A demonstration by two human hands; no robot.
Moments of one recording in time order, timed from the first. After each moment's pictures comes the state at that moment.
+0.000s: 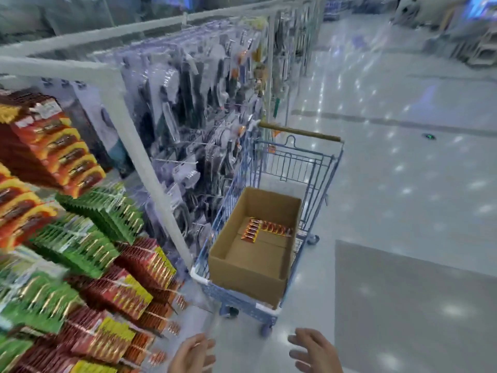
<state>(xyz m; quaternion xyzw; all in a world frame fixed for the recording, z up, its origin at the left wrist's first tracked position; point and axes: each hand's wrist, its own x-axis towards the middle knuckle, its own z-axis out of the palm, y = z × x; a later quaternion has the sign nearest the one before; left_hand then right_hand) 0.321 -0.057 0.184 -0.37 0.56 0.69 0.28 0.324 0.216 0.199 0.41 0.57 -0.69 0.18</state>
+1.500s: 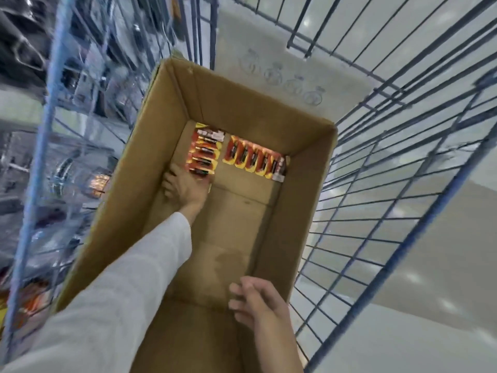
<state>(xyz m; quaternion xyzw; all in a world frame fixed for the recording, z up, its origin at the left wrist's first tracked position) -0.247 0.102 -0.240 -0.39 0.86 0.27 0.21 -0.071 0.235 -0.041 0.53 0.50 -0.63 0.28</state>
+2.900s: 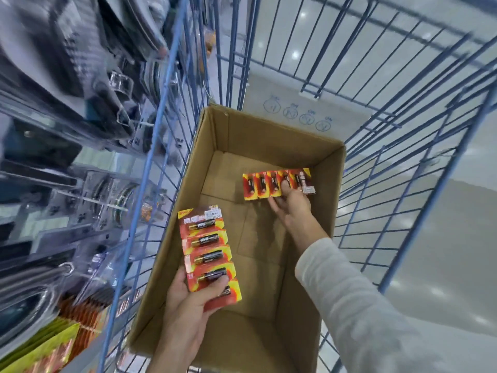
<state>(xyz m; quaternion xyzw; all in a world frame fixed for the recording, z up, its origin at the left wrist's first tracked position) -0.095 0.025 -0.039 -0.45 0.51 0.69 0.25 -0.248 0.238 -0.129 0.58 0.33 -0.74 0.09</state>
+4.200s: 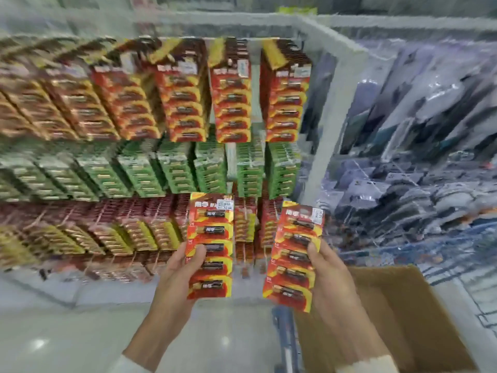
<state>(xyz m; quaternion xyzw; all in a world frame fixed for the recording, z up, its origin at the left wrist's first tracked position) 0.341 0.020 0.305 -0.46 0.37 0.70 -0.40 0.104 0.115 0.318 -0.12 0.50 -0.67 0.53</state>
